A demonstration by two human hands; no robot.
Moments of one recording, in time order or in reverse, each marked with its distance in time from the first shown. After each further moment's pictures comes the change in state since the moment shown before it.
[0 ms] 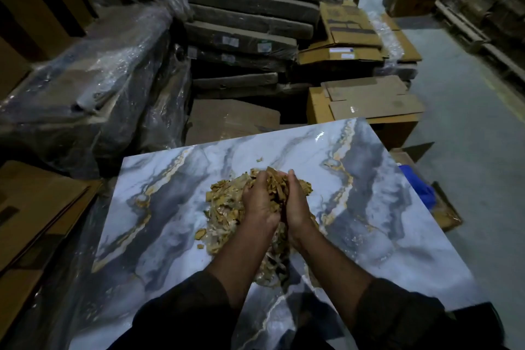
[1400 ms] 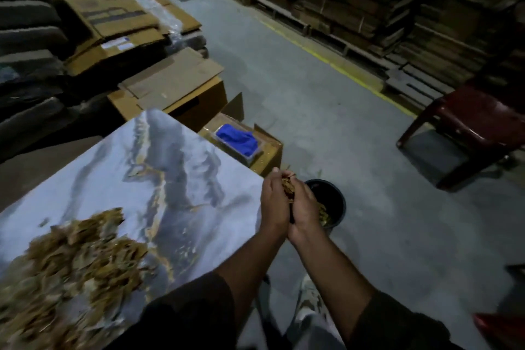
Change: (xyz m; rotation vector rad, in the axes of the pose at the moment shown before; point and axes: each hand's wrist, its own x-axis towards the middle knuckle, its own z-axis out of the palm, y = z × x) left_hand -0.125 -0.364 0.088 1.093 -0.741 0.115; right_hand -0.113 -0.019 -0.359 0.576 0.643 -0.071
